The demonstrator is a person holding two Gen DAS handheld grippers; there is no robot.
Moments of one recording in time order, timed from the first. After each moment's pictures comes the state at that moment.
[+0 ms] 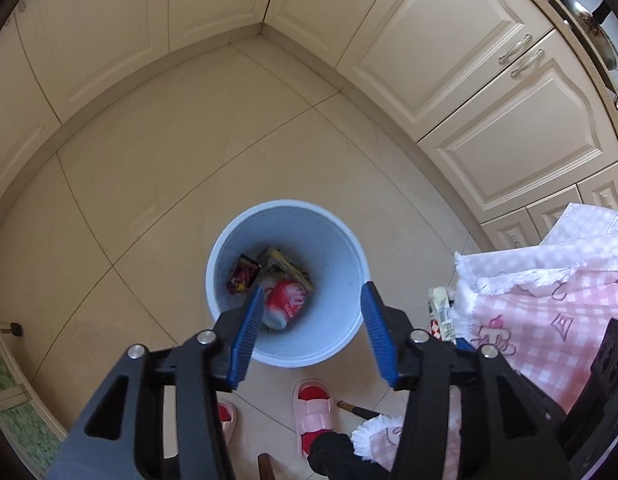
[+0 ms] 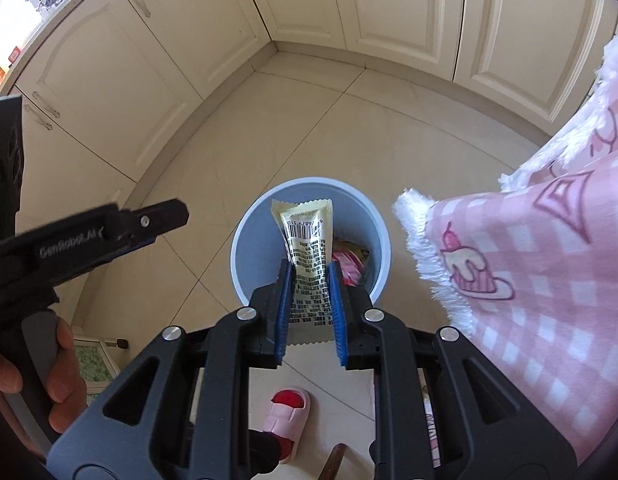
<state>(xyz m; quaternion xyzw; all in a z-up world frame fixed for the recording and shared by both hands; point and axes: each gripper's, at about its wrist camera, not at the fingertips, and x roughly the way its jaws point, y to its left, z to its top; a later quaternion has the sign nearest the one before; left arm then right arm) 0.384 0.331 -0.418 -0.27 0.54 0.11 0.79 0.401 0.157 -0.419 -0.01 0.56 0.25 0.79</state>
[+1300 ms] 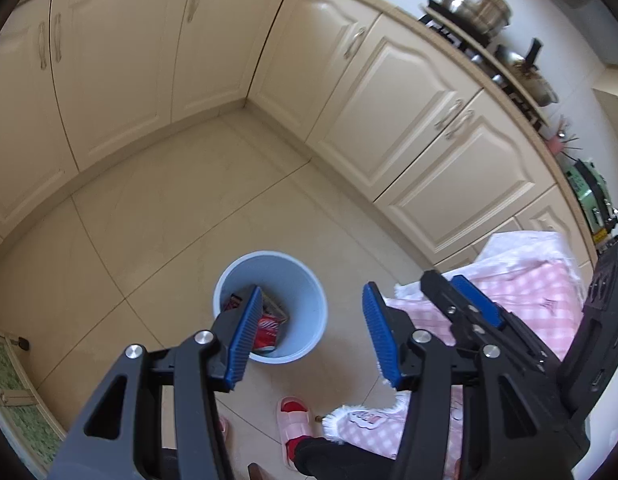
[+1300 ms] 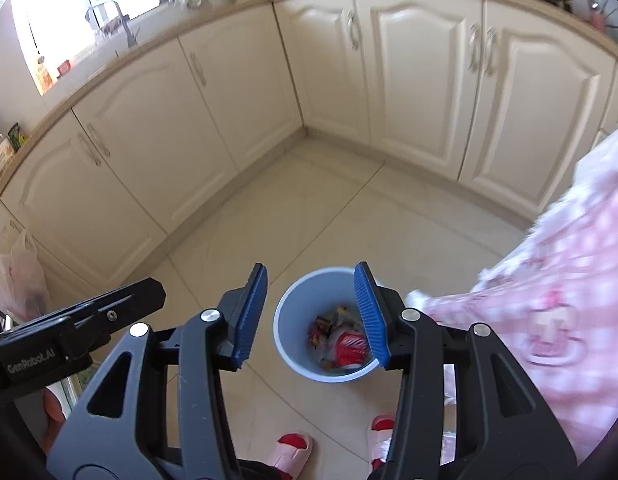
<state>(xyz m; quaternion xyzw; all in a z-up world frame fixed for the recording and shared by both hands) 0.290 0.320 -0.253 -0.27 0.42 0.10 0.86 0.353 0.143 -0.260 -0.01 0.41 0.28 0.87</state>
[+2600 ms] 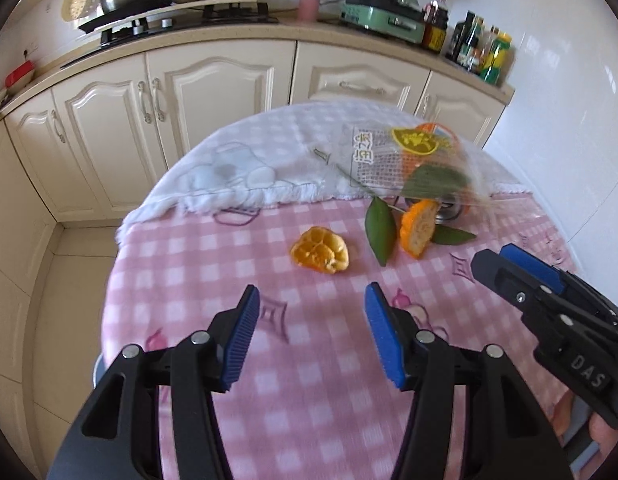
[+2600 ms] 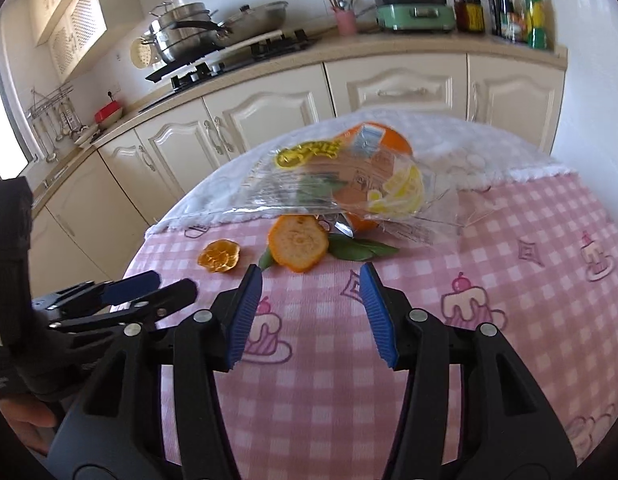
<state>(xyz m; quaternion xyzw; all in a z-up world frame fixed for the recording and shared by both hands) 0.397 -0.104 -0.175 0.02 0.44 -0.19 0.88 0.329 -0.276 -0.171 0.14 0.36 0.03 0.92</state>
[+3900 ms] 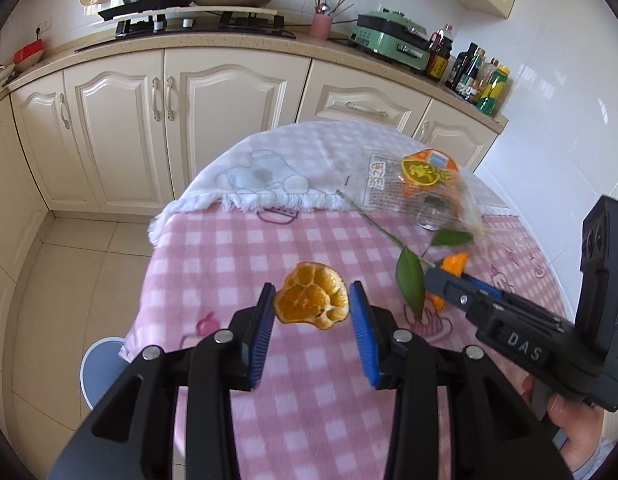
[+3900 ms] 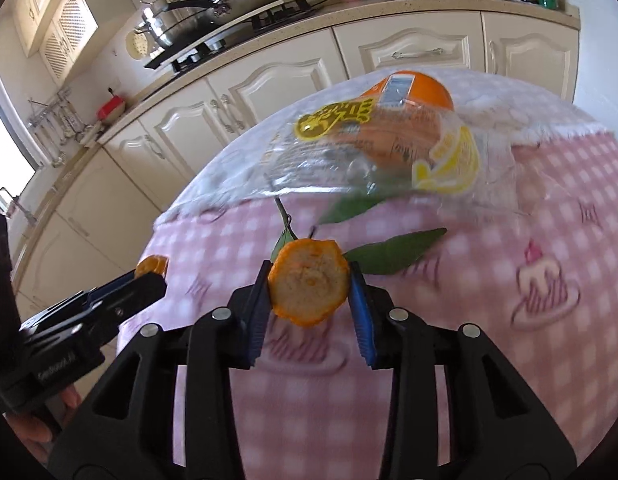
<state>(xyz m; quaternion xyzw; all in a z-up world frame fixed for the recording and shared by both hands) 0.379 -0.048 -0.163 -0.04 0.42 -0.20 0.88 0.332 -0.243 -0.187 0.18 0.39 0.06 0.90</state>
